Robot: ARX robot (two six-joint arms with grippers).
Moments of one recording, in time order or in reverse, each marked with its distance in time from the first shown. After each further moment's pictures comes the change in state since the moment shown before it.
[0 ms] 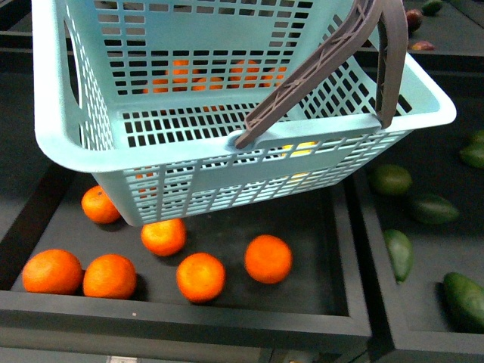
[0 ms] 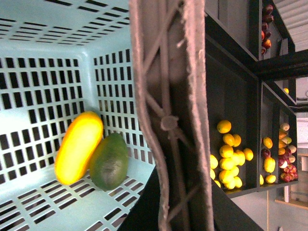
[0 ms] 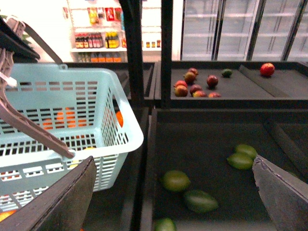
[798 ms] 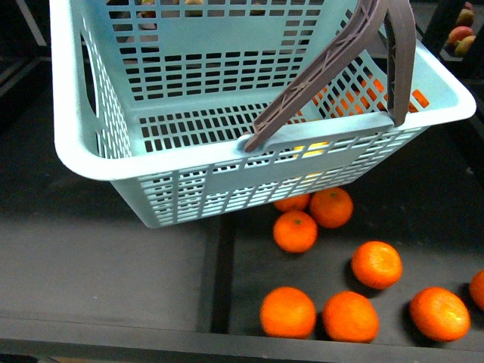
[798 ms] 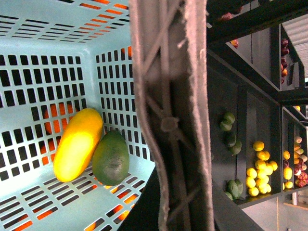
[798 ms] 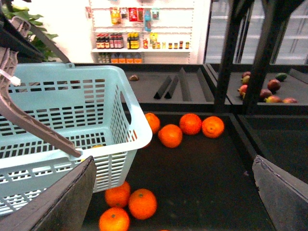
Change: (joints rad) left arm -0.002 0.000 0.000 0.000 0.009 0.000; right arm 0.000 0.000 0.000 -0.001 -0.003 0.000
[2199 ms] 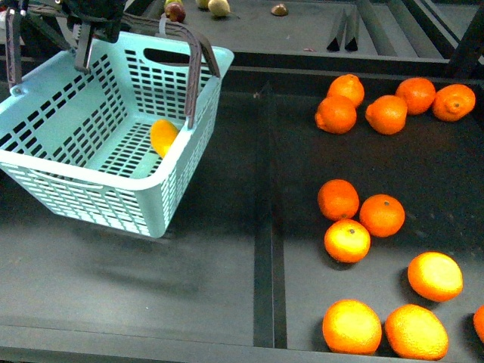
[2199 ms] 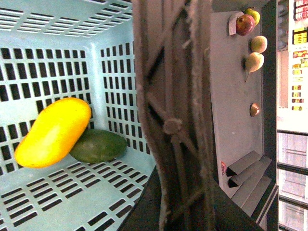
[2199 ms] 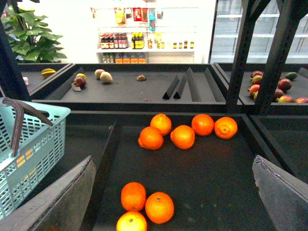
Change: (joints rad) left arm 0.363 0.433 0.201 0.125 -0.453 -0.540; right arm -0.002 0.000 0.000 0.000 0.000 0.000
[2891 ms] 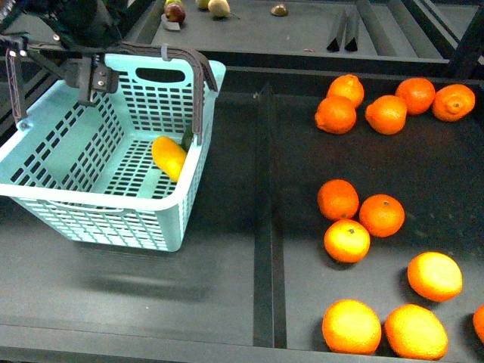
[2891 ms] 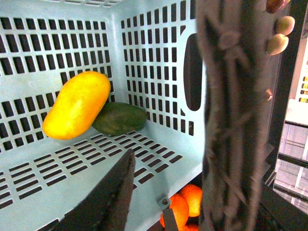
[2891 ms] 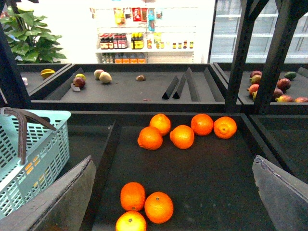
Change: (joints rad) left arm -0.003 -0.113 -0.235 0.061 0.050 -0.108; right arm 0.000 0.000 0.000 0.000 0.000 0.000
